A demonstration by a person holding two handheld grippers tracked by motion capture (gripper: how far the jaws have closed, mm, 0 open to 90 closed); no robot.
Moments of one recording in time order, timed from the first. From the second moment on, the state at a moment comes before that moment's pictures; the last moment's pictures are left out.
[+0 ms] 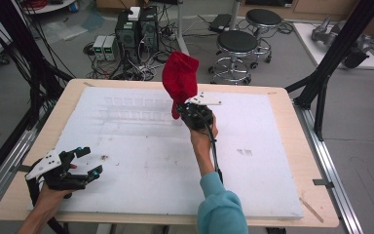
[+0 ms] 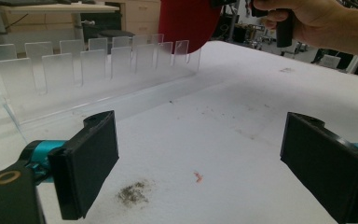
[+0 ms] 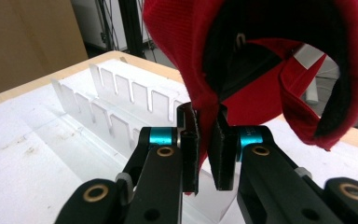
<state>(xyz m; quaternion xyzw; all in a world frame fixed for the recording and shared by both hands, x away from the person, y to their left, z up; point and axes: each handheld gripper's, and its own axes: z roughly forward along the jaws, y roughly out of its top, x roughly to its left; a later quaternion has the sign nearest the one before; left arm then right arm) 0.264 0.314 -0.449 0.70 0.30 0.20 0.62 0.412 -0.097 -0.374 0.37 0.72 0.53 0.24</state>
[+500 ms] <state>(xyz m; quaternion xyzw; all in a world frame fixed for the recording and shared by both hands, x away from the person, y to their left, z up) 0.262 0.317 -0.451 0.68 0.30 0.20 0.63 0.407 -0.092 -0.379 0.37 0.75 0.50 0.24</state>
